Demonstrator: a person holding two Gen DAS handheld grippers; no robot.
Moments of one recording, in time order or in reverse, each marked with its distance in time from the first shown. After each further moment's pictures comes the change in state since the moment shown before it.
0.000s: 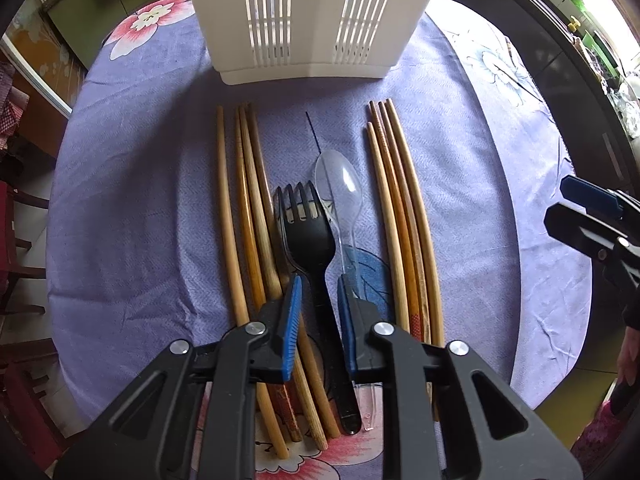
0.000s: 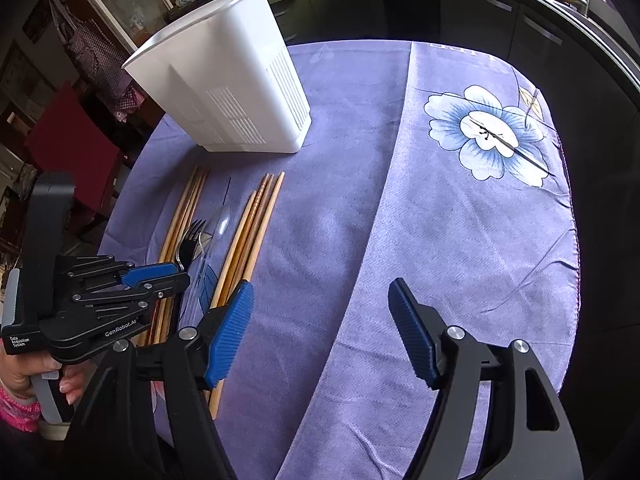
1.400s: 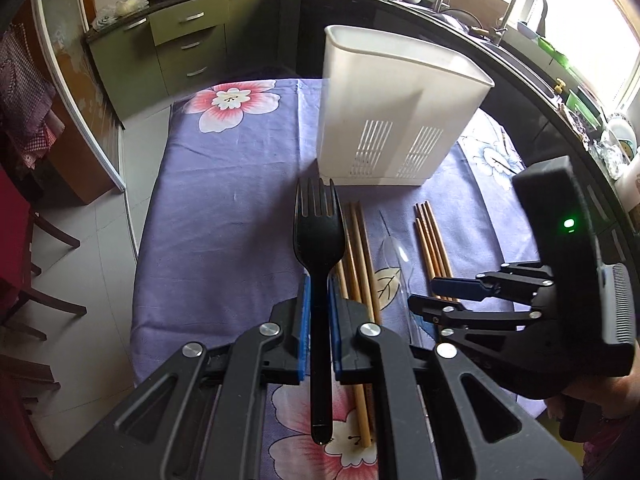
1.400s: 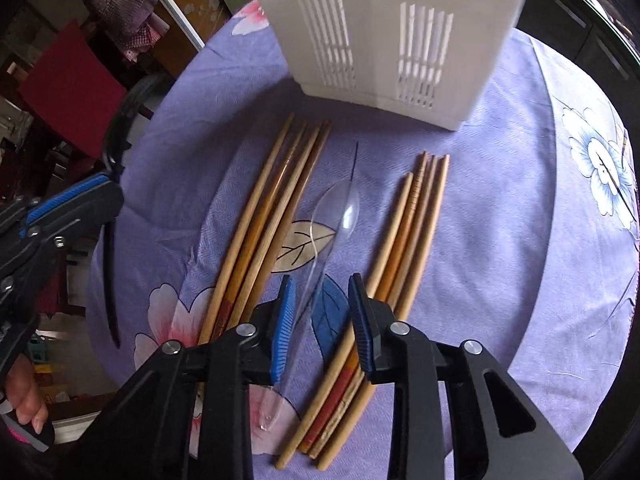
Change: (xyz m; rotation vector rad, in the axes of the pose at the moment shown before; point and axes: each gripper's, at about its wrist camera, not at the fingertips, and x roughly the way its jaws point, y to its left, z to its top) left arm -0.088 0.070 -0.018 -0.036 -0.312 0.010; right arm 0.081 0.130 0.019 -0.114 0.195 -0.044
